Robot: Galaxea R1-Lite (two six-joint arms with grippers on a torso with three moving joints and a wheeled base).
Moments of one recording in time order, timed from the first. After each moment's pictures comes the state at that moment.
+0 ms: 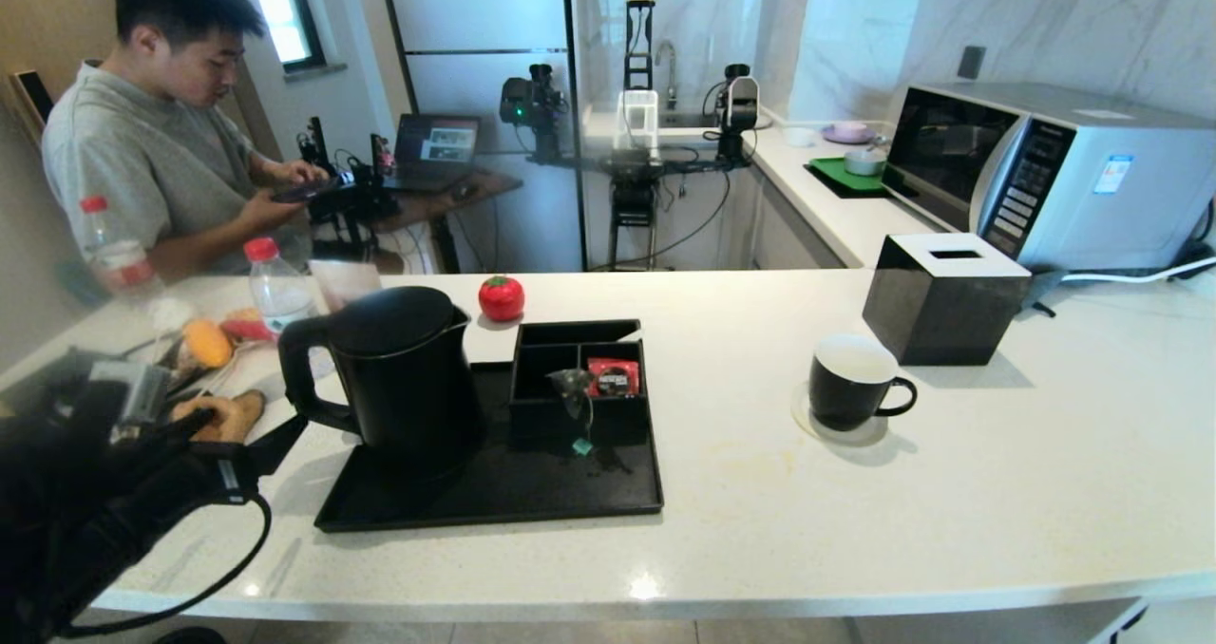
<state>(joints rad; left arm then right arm) 0.26 1.82 -0.10 -1.52 -0.26 0.03 0.00 0.00 0.00 0.00 -0.04 0.04</state>
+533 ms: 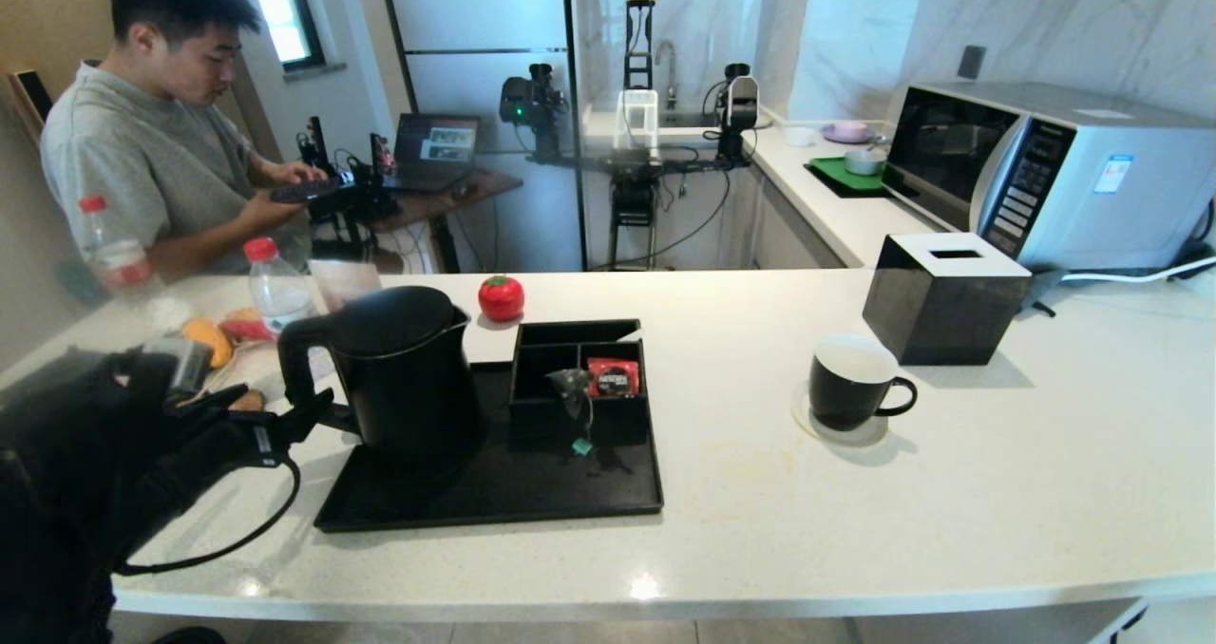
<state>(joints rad) 0.25 1.99 -0.27 -1.52 -0.28 0.03 0.00 0.00 0.00 0.00 -0.04 0.04</state>
